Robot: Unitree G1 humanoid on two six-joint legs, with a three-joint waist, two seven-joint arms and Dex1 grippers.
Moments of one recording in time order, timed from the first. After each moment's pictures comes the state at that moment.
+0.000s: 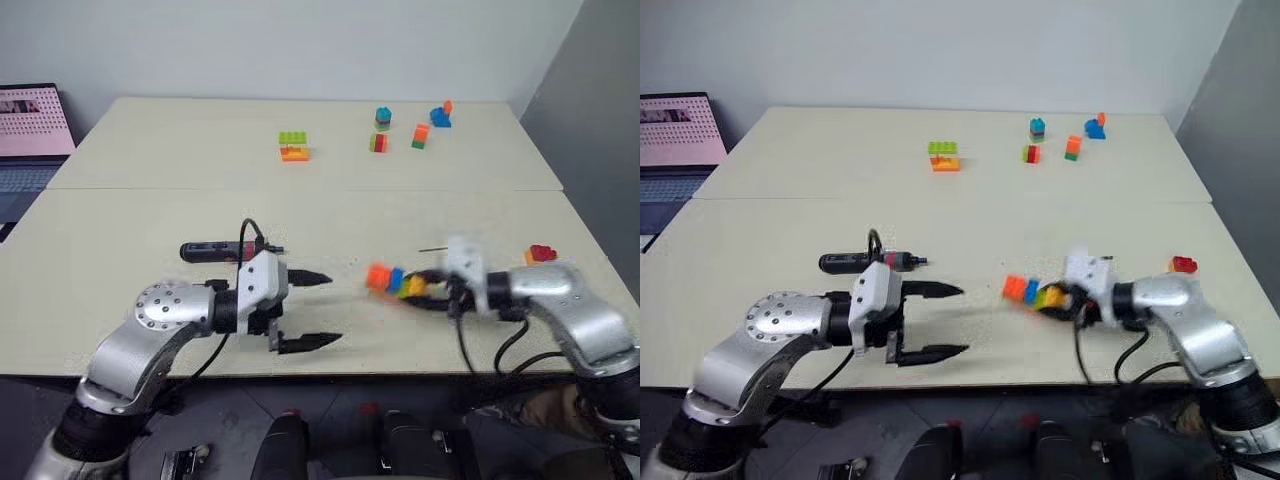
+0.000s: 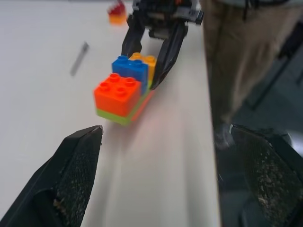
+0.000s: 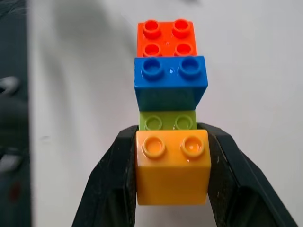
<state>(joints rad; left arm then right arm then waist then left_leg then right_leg) -0.28 0.66 -0.09 -0.46 -0.50 0.48 -1.01 -0.37 -0.77 0.02 -0.25 0.30 0.62 0.96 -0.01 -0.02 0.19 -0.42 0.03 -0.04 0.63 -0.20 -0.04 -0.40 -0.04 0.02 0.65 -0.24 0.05</state>
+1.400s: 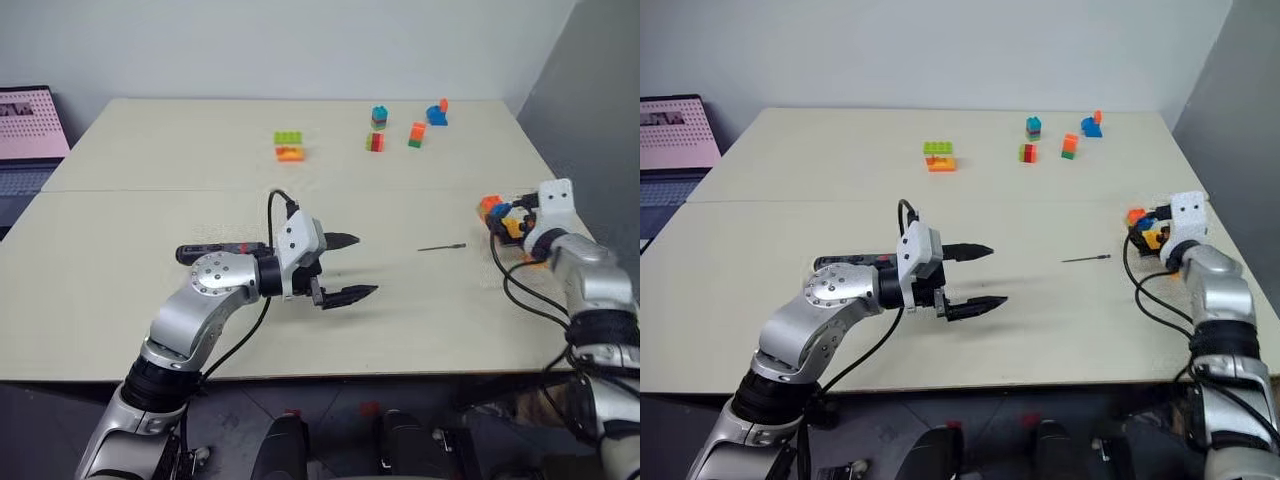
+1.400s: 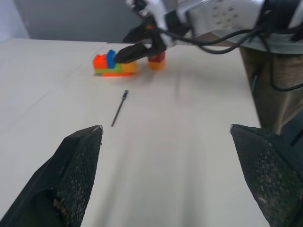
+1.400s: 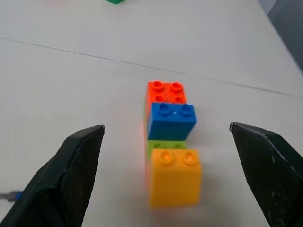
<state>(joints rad) -0.45 0.54 -0.16 -0.31 -0.42 0.51 -0.88 -0.56 -0.64 -0.20 0.38 0.15 0.38 0.45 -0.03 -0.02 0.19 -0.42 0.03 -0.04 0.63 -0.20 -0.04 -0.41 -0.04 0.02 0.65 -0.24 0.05</state>
